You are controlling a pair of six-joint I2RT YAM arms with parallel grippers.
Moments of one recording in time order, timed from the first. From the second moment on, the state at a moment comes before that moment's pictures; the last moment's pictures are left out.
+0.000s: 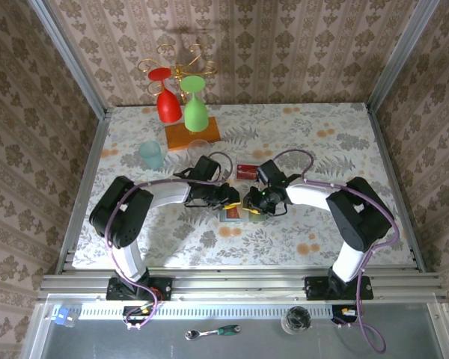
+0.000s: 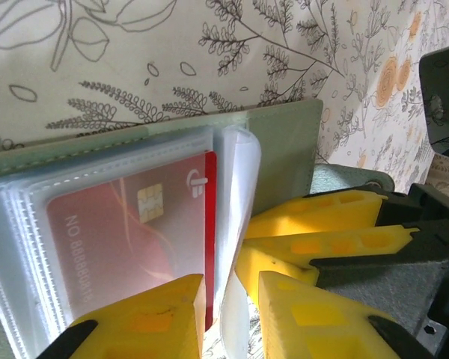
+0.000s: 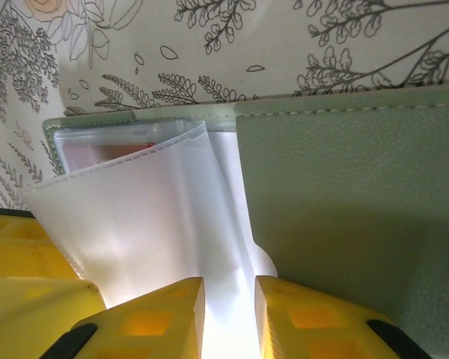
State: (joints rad) left arm -0.67 1.79 0.96 -0.14 0.62 -0.84; right arm 0.54 1.73 0.91 -0.29 -0.37 0.84
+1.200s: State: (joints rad) left arm -0.77 1.93 1.20 -0.20 0.62 -0.88; right arm 0.36 1.43 0.77 -0.35 -0.40 0.76
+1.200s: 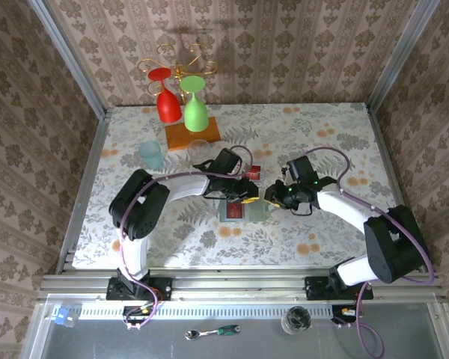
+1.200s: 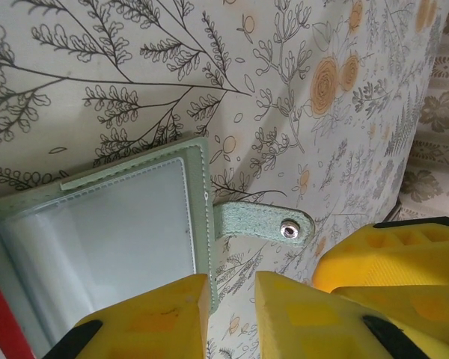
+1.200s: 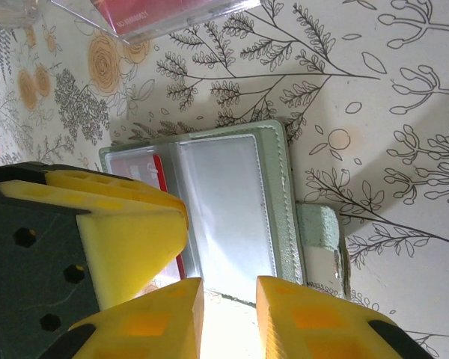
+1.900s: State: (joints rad) left arm -0.72 1.82 1.01 -0.12 0.61 -0.91; right arm 0.44 1.55 0.83 -0.32 -0.45 0.81
